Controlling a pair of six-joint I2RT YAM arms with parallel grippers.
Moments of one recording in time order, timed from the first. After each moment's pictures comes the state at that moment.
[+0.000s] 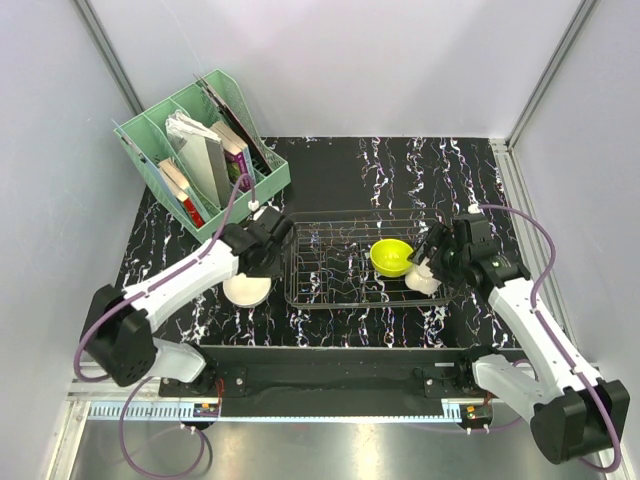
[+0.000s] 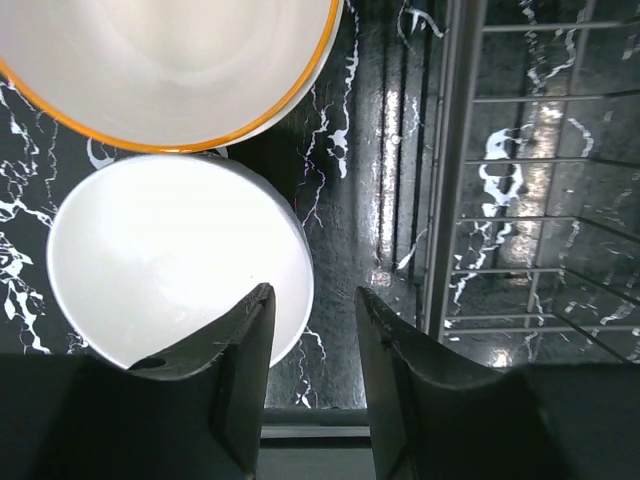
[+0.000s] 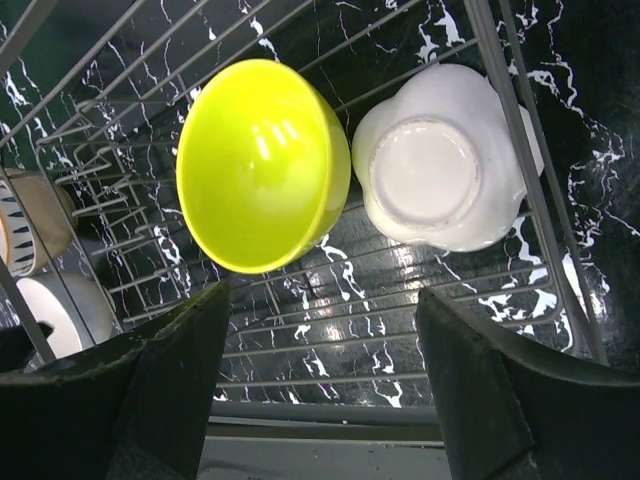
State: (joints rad) left arm -0.66 1.37 1.02 -0.84 -0.27 -0.63; right arm 0.25 0.95 0.79 -0.70 -0.04 0.78
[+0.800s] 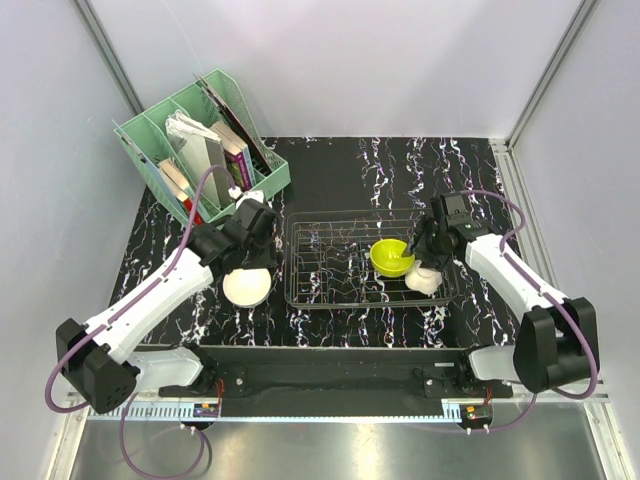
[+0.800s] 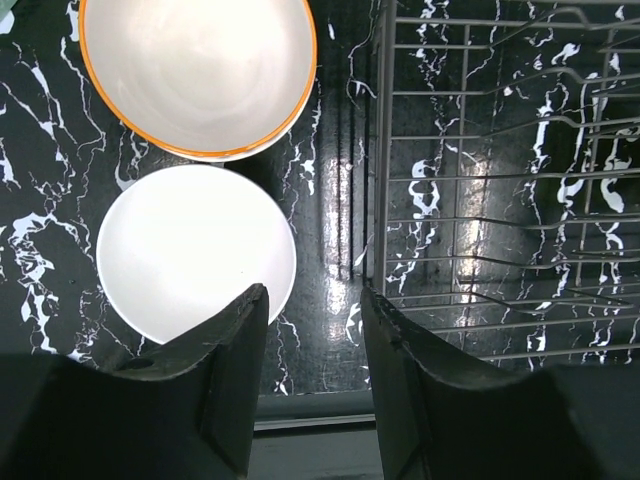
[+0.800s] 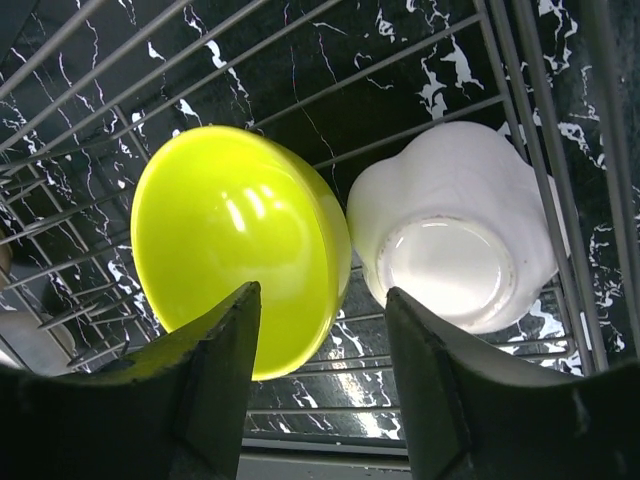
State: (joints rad) left arm -0.66 1.19 1.11 -0.91 -0.28 -0.64; right arm 0.25 1.32 0.92 -0.64 -0.05 0.74
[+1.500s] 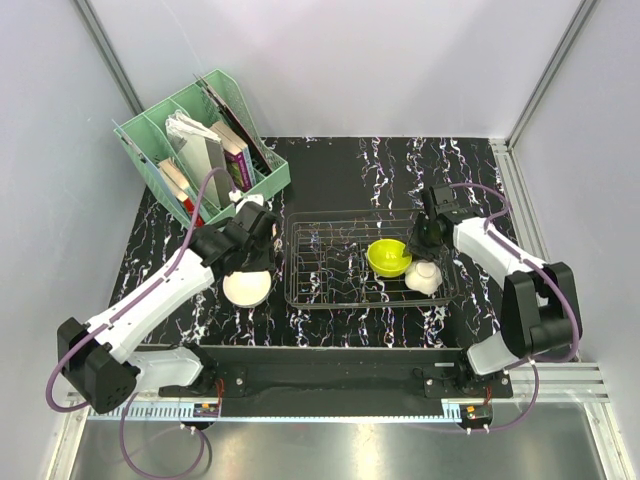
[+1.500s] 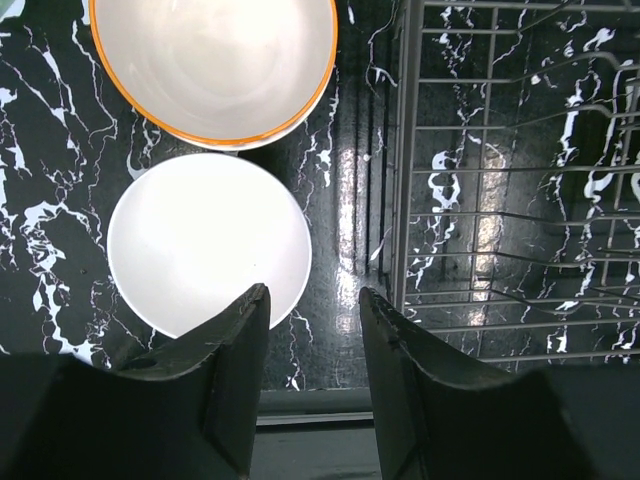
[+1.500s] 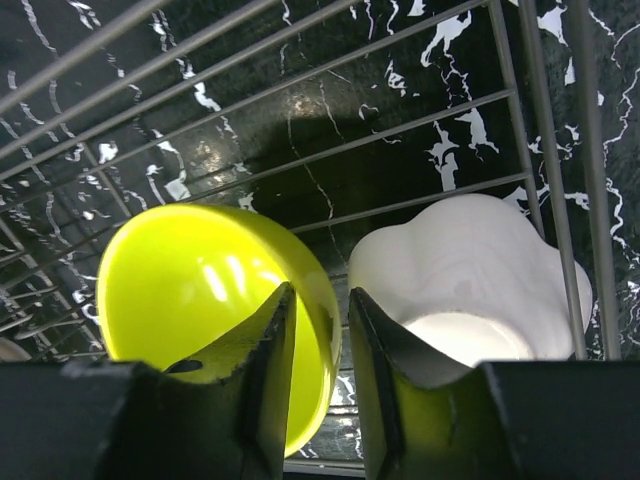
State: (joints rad) left arm -0.66 1.19 1.09 -0.92 -0.29 -0.64; right arm 0.25 1.50 1.00 -0.61 -0.05 0.67
